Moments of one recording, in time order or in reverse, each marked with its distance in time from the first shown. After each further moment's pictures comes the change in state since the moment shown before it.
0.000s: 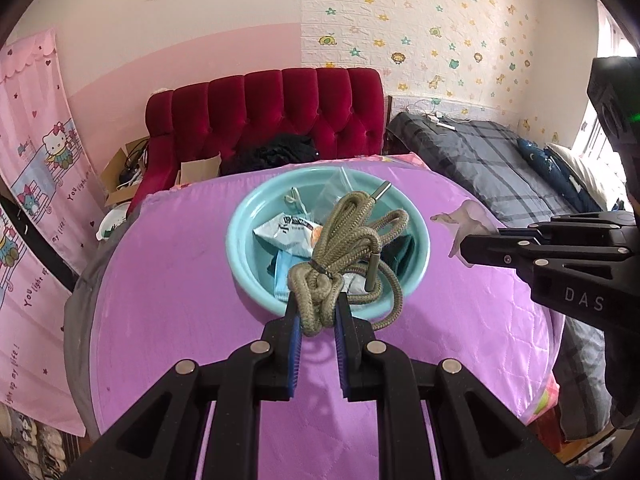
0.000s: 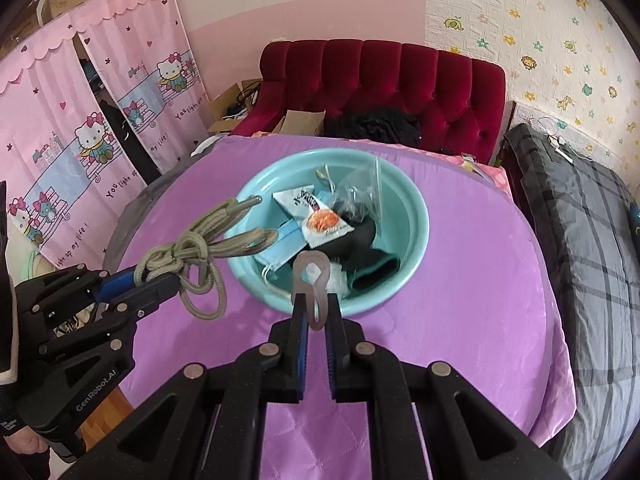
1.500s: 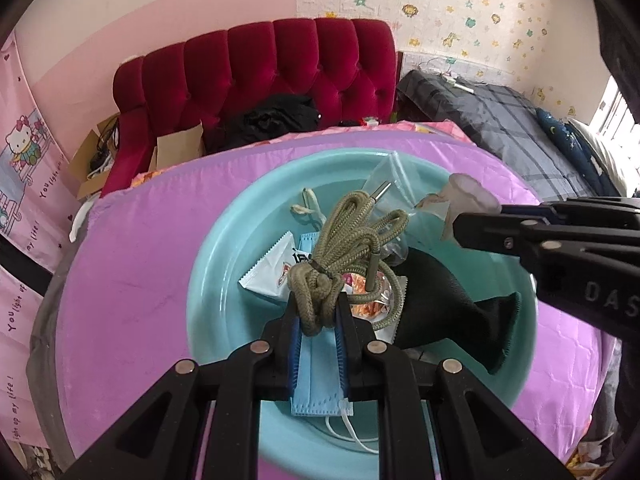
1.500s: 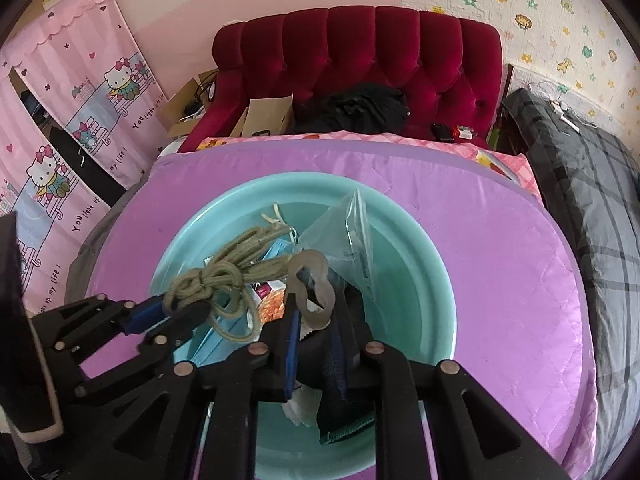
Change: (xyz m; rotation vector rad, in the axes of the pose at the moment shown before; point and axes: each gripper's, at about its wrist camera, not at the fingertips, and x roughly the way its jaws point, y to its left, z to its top) left arm 0.166 0.032 0.068 0.022 0.170 -0.011; right arm 0.151 -0.050 0.102 0.126 0.095 -0.023
